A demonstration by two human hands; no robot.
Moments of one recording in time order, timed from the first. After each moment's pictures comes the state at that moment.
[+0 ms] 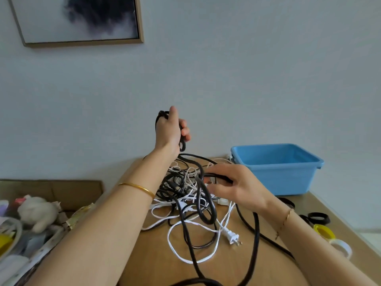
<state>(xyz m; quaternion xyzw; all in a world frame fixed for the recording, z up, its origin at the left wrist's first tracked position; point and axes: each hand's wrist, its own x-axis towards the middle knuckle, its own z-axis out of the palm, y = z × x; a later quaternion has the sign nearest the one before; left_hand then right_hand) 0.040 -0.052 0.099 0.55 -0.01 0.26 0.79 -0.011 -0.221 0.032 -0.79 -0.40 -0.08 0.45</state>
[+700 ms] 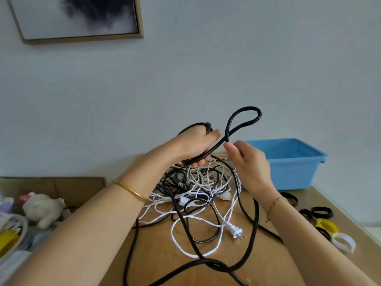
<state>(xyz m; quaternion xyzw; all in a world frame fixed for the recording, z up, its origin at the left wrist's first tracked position) 0.005 -0.067 0.097 0.91 -0.12 0.04 0.39 0.018 -0.215 0.025 -0.83 -0.17 -0.30 0.43</state>
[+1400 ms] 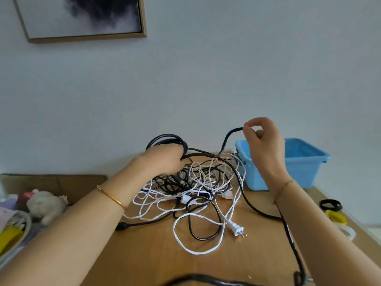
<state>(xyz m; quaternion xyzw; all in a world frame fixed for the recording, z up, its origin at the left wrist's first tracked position) 0.006 -0.012 0.069 1.00 -0.04 0.05 -0.04 0.023 -0.225 0.054 -0.75 -0.10 -0.33 0.57</state>
